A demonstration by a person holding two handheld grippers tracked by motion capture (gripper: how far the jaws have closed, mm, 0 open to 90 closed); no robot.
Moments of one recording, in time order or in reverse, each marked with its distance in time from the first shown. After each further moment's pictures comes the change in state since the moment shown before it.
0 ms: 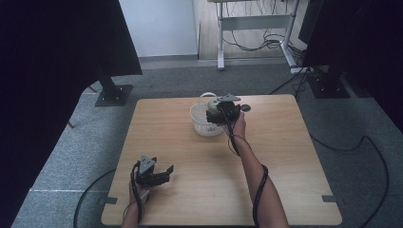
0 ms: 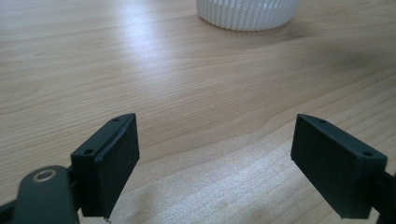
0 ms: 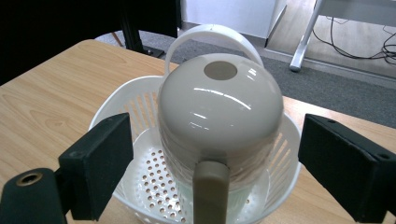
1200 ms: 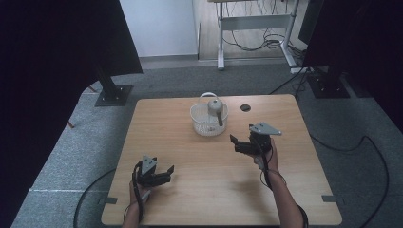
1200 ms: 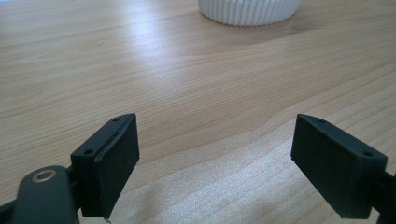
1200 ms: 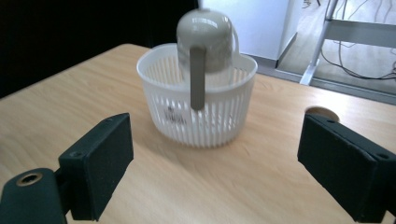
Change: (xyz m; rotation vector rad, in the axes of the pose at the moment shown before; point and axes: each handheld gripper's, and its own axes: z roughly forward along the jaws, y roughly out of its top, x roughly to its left) left arm -0.004 0.000 0.001 0.013 0.027 0.033; right arm -0.028 -0.084 -0.128 -0.130 0.081 -0.010
